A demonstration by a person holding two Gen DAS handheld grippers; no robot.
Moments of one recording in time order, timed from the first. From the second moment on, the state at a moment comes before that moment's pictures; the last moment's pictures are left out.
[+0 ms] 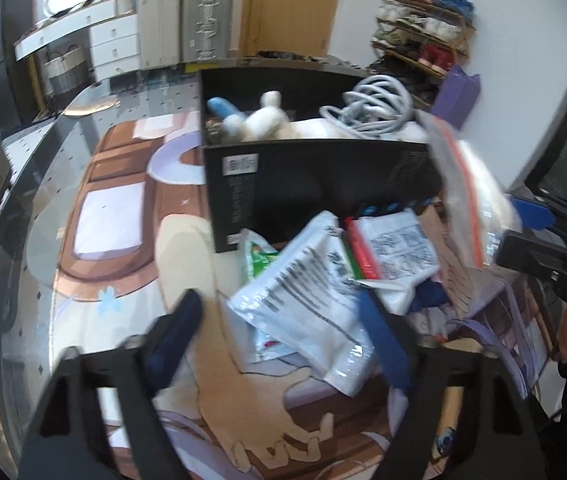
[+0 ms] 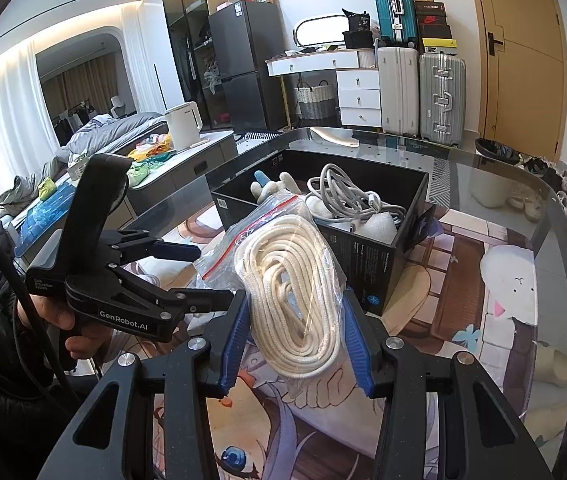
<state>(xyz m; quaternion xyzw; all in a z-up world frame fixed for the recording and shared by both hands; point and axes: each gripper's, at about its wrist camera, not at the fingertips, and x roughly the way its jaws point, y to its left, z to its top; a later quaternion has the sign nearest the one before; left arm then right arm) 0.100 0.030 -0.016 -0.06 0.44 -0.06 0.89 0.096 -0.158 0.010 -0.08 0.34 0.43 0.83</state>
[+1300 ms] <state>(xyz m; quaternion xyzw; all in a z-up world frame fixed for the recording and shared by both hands) 0.074 0.046 0.029 -0.06 0.35 -0.10 0.93 0.096 -0.167 0.022 -0.07 0.31 0.43 0.85</state>
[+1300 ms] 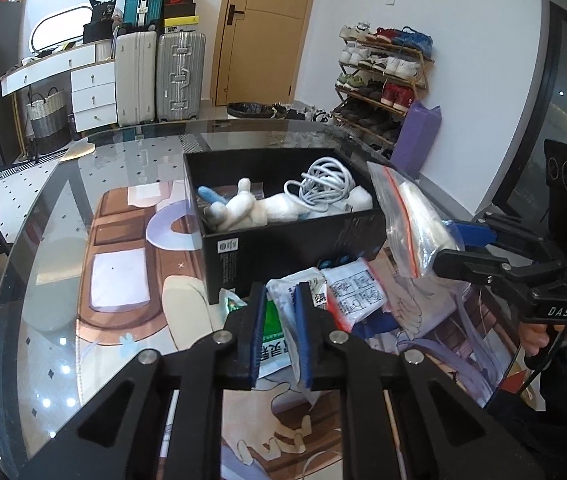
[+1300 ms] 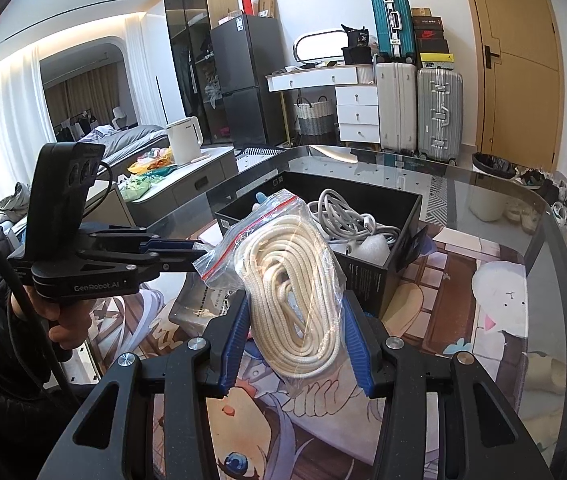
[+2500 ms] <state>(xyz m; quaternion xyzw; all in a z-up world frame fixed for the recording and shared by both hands) 0.079 0.054 0.109 -0.06 0.25 -0.09 0.96 0.124 -0.167 0.058 -0.06 0.28 0.39 0.88</state>
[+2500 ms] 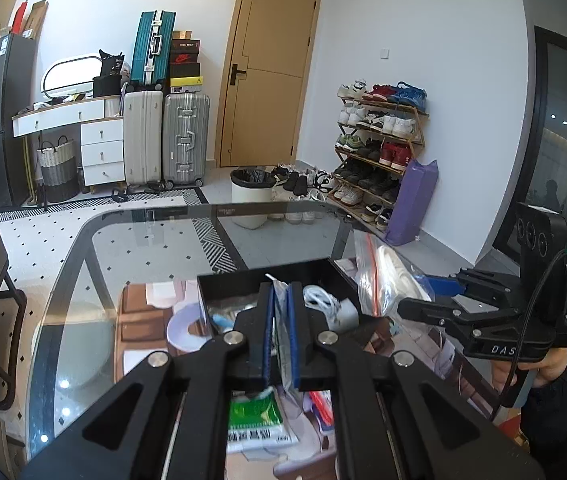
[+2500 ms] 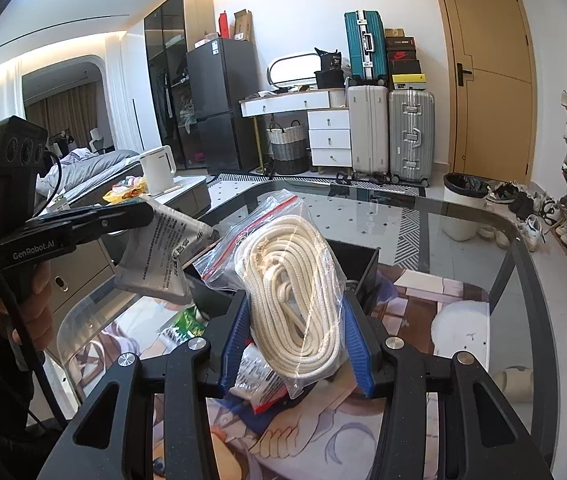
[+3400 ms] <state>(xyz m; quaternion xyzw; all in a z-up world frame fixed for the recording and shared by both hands) 0.166 0.056 0.041 -0.11 0.32 -0.07 0.94 0.193 -0.106 0.036 -0.10 0.32 0.37 0.87</state>
